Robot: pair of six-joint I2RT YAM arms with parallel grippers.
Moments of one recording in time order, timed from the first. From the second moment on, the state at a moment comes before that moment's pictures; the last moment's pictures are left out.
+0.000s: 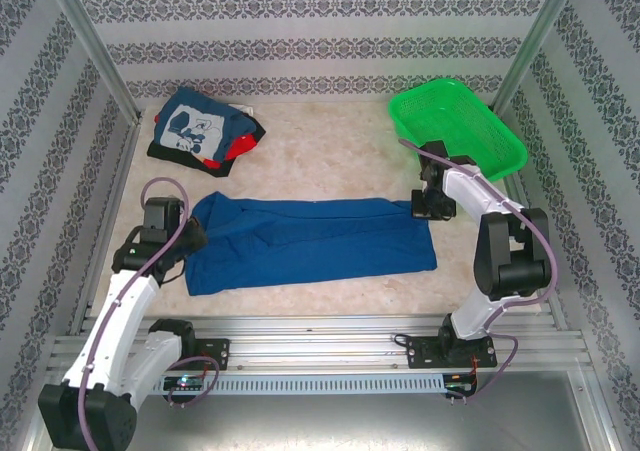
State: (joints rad) left arm -0.04 0.81 0.69 -0.77 0.00 -0.61; right arm 0.09 1.68 1.17 -0.92 0.08 0.23
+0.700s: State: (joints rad) left arm -0.04 0.78 0.53 -0.79 -0.02 -0.77; right arm 0.09 1.65 1.08 -0.90 0.08 0.27
